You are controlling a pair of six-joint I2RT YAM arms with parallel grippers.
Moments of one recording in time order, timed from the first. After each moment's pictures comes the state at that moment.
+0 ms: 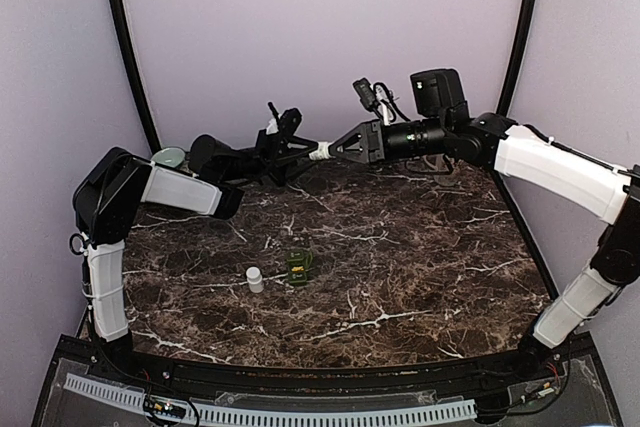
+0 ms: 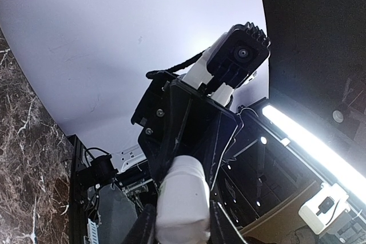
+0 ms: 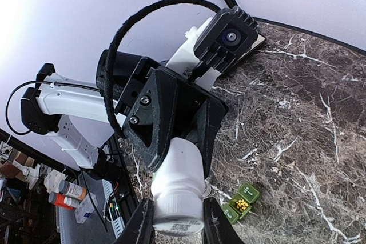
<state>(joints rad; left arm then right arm) -0.57 2.04 1.24 1.52 1.10 -1.87 0.74 1.55 1.46 -0.31 -0.56 0.42</state>
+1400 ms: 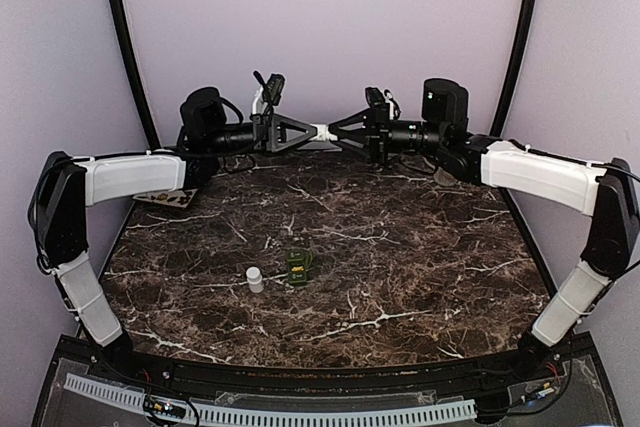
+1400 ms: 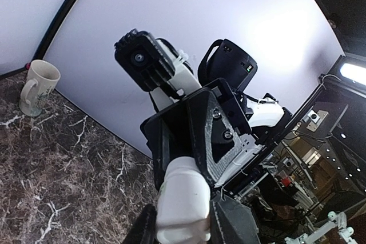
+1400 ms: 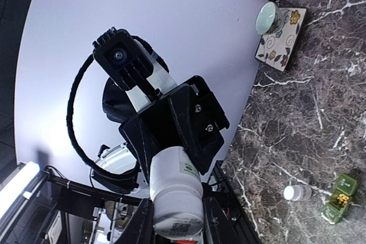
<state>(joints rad) -0.55 1.76 1.30 0.61 1.02 -0.83 0.65 1.62 1.31 0.22 -0.77 1.16</state>
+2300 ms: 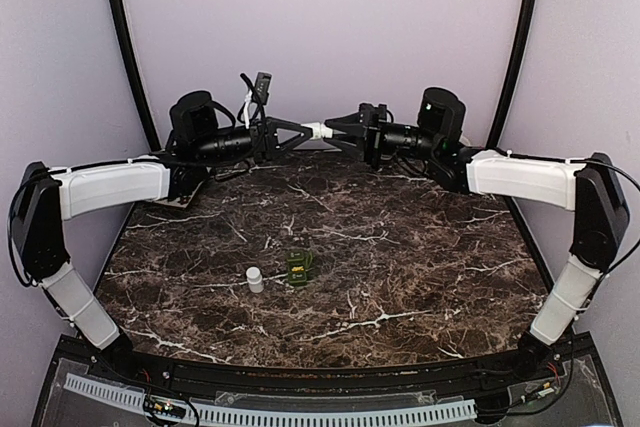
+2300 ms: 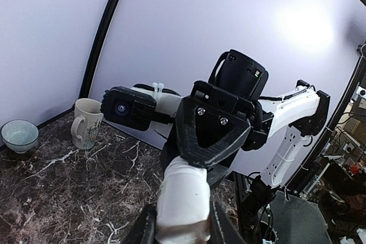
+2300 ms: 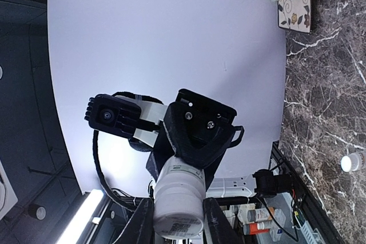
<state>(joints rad) -0.59 1.62 1.19 0.51 0.79 -0.45 0.65 1.69 1.25 0.56 -0.81 1.70</state>
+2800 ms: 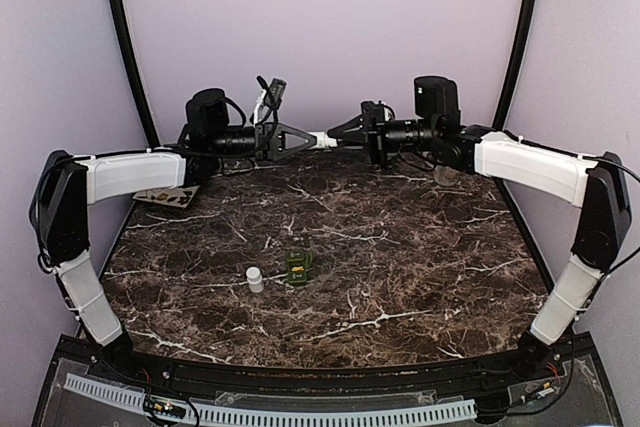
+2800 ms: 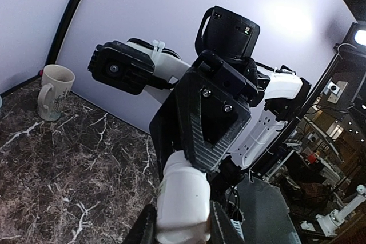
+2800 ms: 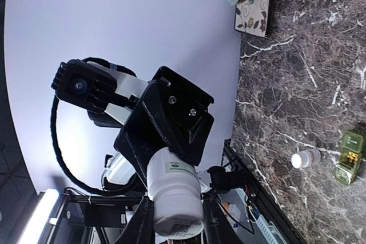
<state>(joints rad) -0.54 1.76 1.32 0.45 1.02 -0.54 0.63 1.68 1.40 0.10 -0.84 1.36</state>
